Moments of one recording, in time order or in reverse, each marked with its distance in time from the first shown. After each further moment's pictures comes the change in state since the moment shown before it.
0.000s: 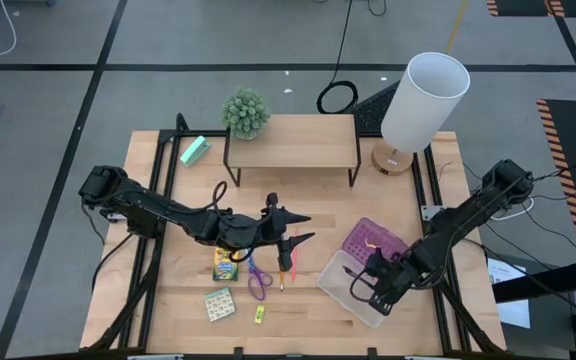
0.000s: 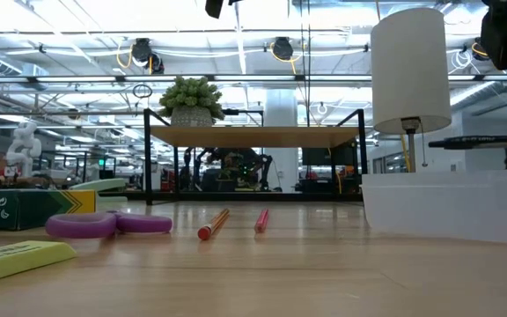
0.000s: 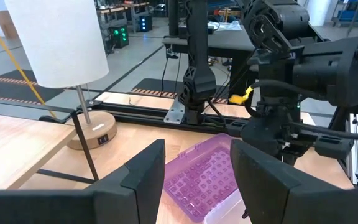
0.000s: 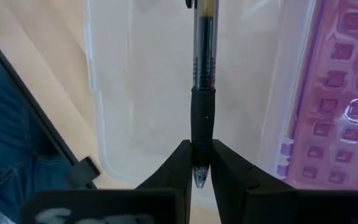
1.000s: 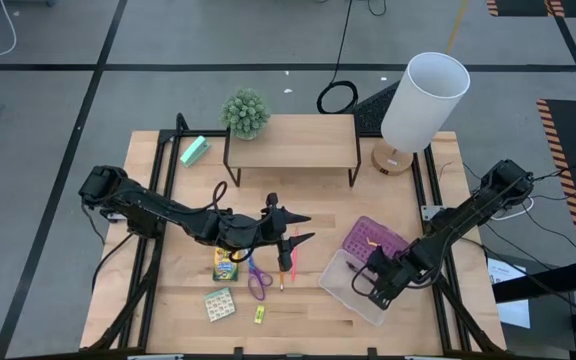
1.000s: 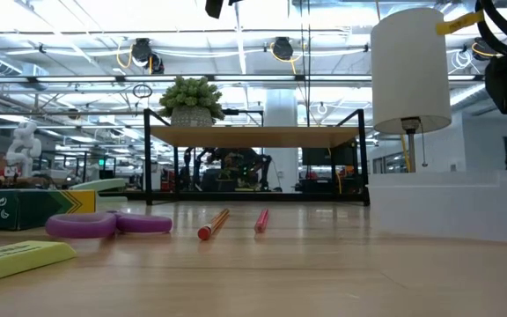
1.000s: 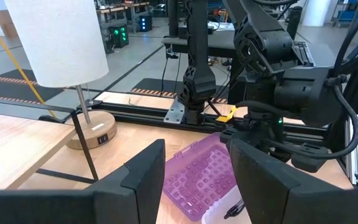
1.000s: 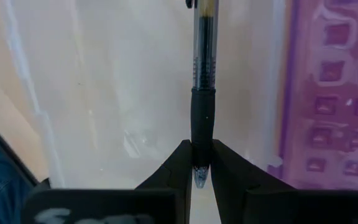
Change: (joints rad) left arm 0.000 0.000 0.000 0.000 0.000 -0.003; right arm -0.011 0.000 -0.148 0.134 0.001 0.052
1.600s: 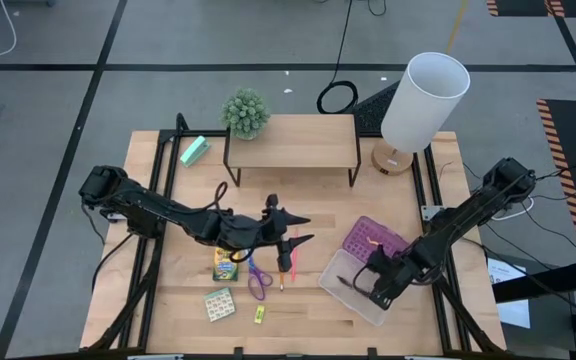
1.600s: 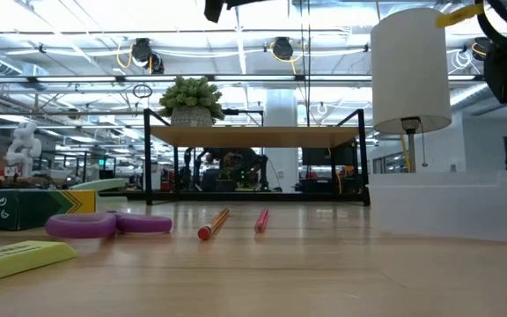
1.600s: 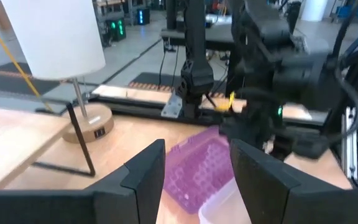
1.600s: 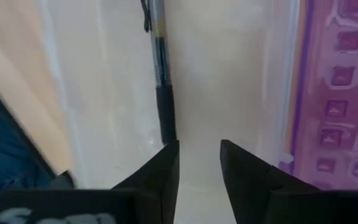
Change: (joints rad) left arm 0.000 0.000 0.000 -0.049 0.015 -0.037; right arm 0.000 -0.041 0.000 0.007 0.003 -0.013
